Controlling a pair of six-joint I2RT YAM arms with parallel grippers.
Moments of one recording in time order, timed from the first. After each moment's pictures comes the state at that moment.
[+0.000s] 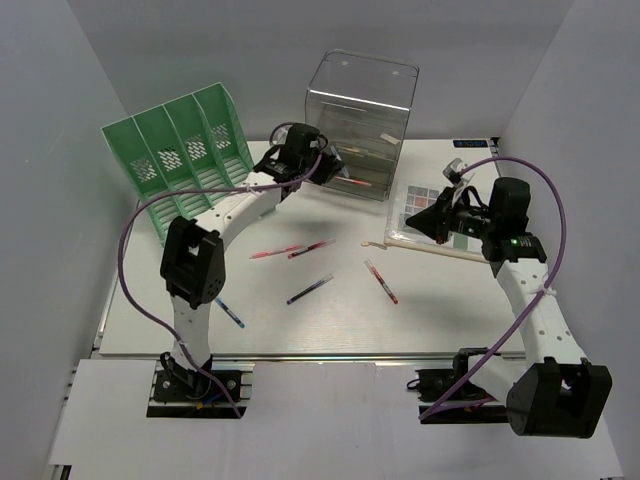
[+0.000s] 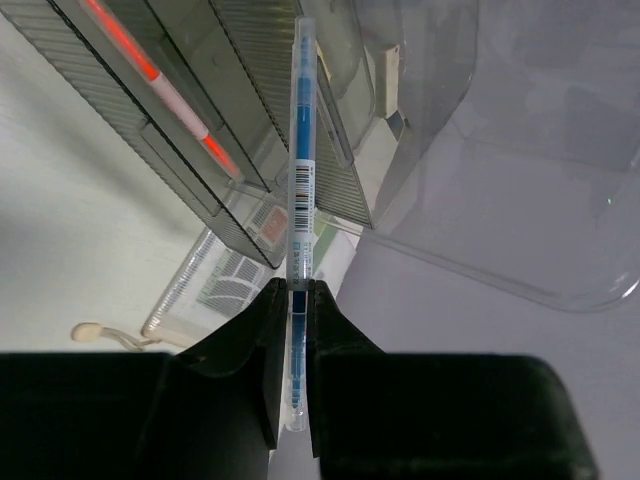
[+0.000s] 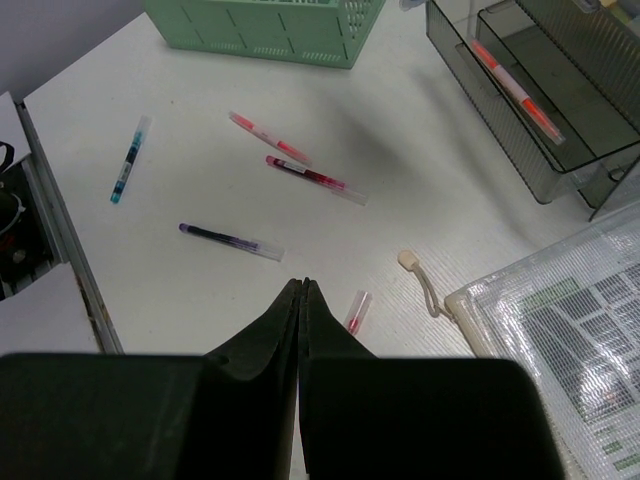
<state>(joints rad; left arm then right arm) -0.56 1.98 1.73 -0.30 -0.06 -1.37 0.01 1.07 0.90 -0.27 -1.00 -0.14</state>
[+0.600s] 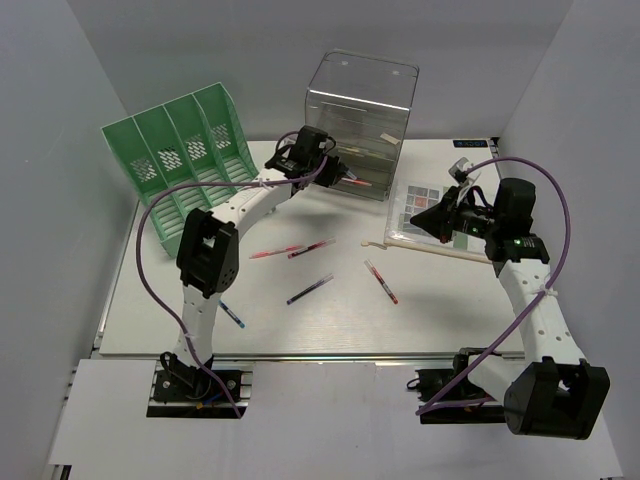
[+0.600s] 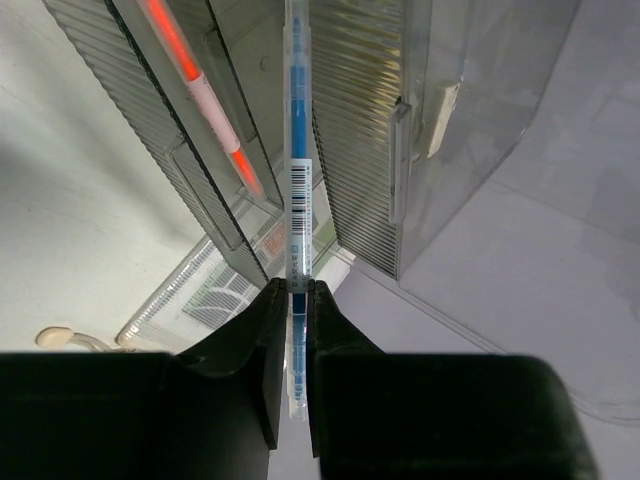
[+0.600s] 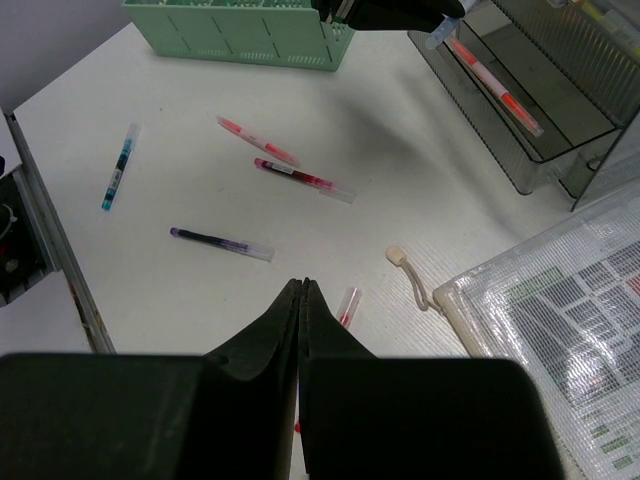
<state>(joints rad) -0.56 2.14 1.89 -0.40 -0.04 -1.54 -0.03 1.07 0.90 -0.26 -1.01 -0.13</state>
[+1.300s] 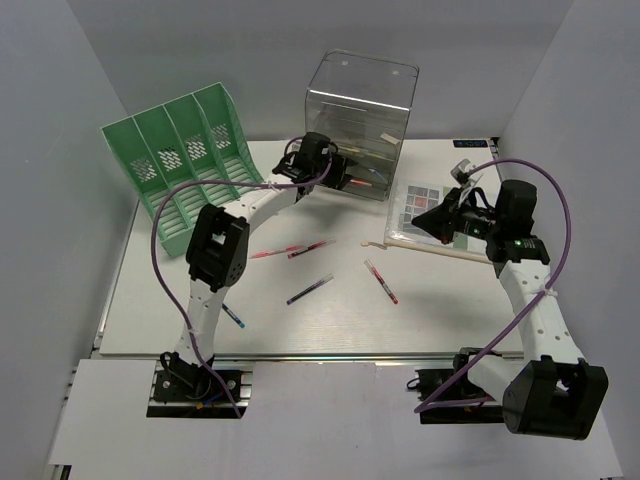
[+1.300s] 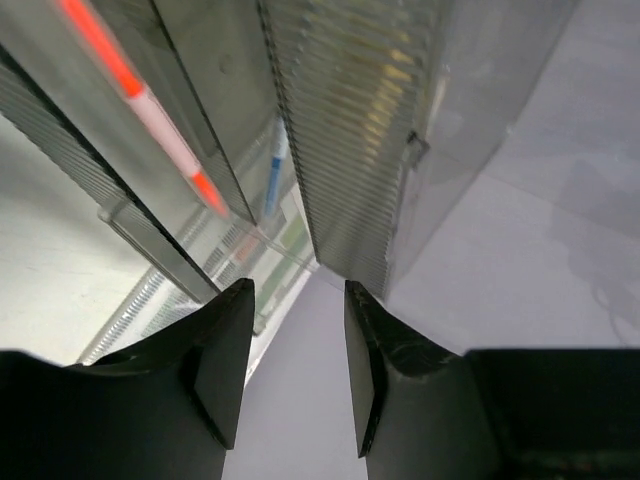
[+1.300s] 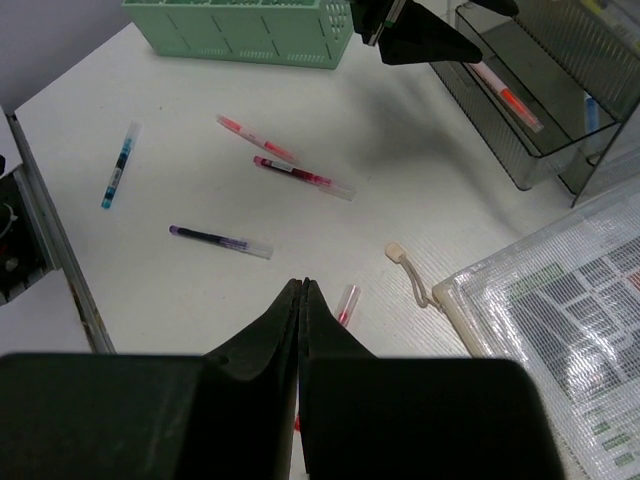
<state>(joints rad) -0.55 2.24 1.88 -0.21 0.02 -1.60 -0.05 1.07 0.88 -0.25 -1.02 -0.13</state>
